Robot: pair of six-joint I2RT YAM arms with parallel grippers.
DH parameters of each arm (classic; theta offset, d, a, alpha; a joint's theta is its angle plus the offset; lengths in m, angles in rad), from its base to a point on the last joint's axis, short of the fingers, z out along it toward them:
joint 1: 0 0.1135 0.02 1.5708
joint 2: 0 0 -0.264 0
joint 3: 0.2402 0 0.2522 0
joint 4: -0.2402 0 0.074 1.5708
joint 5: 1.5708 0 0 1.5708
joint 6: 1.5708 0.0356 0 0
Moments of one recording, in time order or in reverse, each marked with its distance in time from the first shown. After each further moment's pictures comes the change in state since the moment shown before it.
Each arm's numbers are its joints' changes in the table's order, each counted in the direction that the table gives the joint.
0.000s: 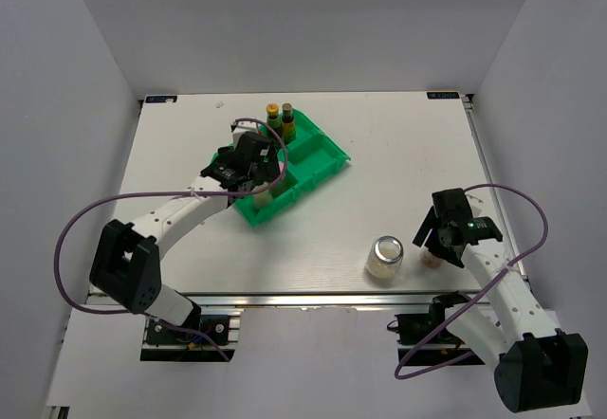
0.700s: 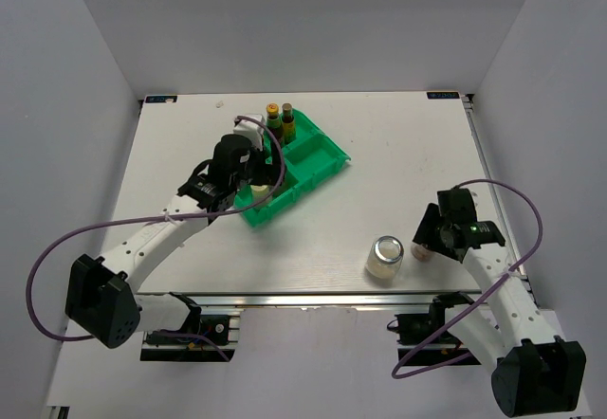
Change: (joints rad) left arm 0.001 0.228 -0.099 0.140 0.257 0.178; right arm -0.033 0.034 -0.026 0.100 -0.077 -0.106
